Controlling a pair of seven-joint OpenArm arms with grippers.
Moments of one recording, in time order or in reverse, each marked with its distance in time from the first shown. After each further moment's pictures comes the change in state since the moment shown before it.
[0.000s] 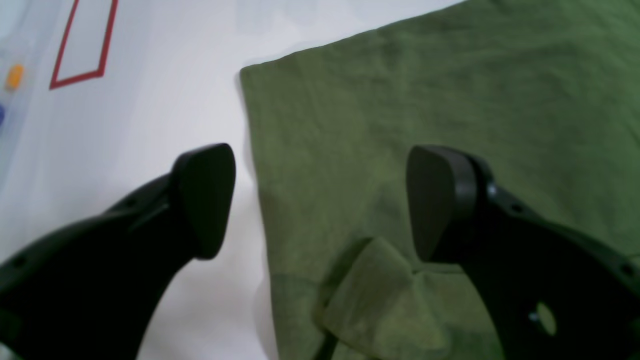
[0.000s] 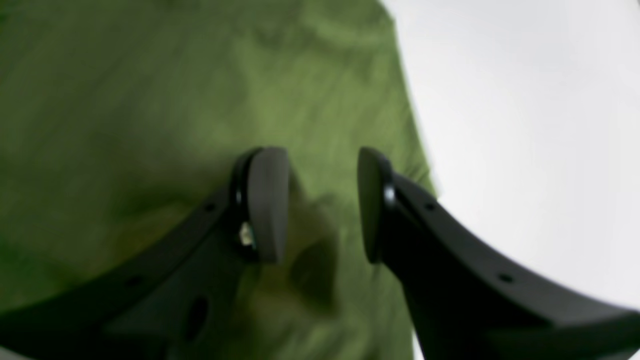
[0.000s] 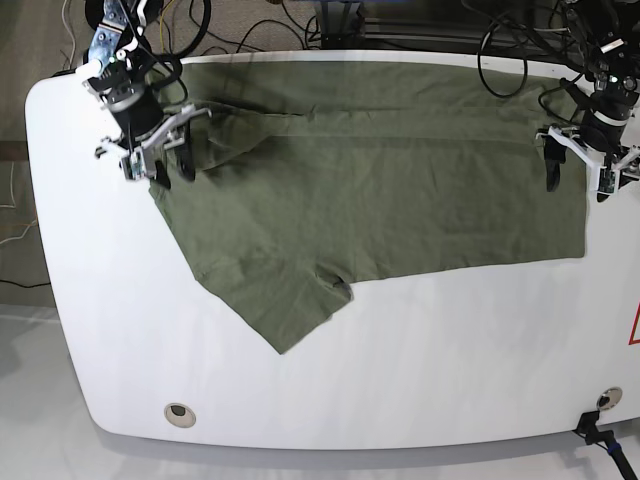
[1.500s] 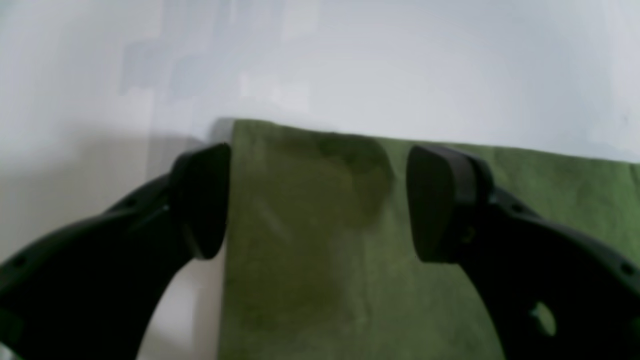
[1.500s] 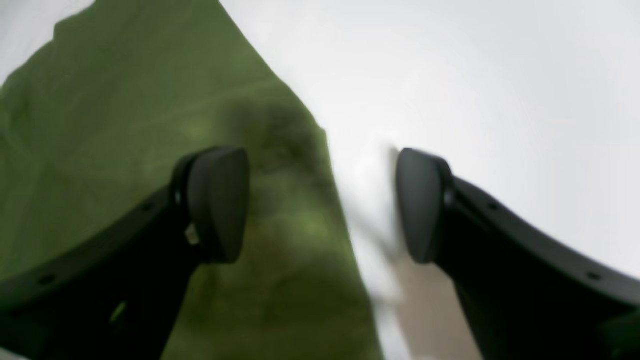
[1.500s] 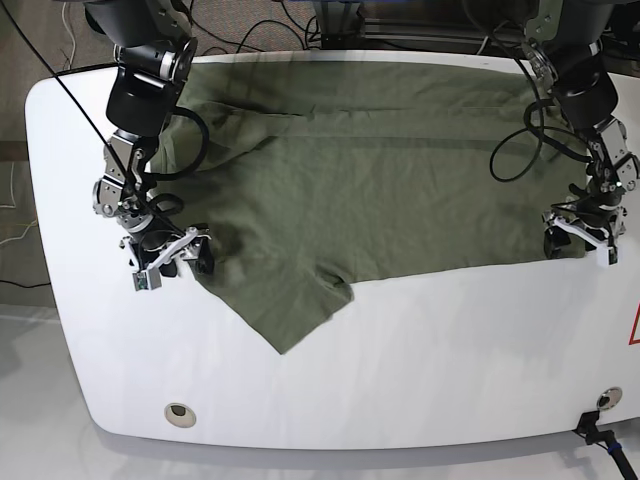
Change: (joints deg) left arm -35.3 -7.4 2.3 -53.7 3.7 0.7 -7.7; right arm 38.9 6.4 -4.0 -56.1 -6.5 -0.7 9.3
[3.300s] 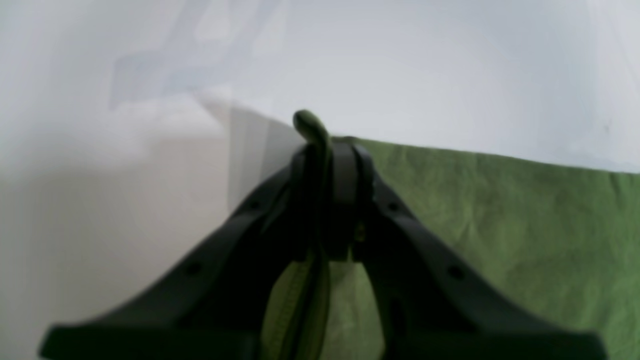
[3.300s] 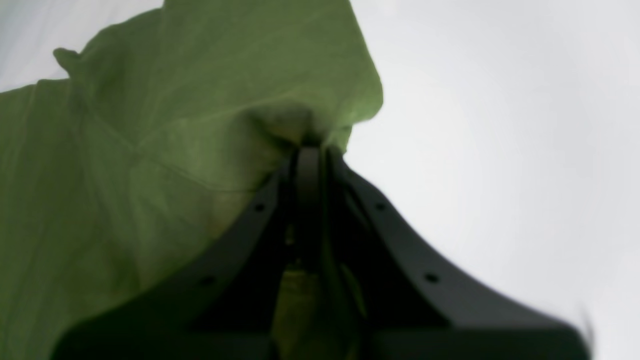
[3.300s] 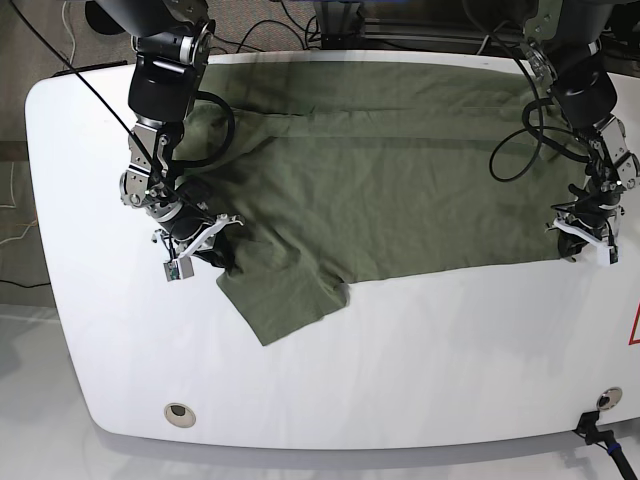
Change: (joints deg) left arm 0.1 0.2 -0.1 0.0 -3.1 -0.2 0.7; right arm -3.5 -3.8 -3.6 2.1 1.5 0.5 1.8
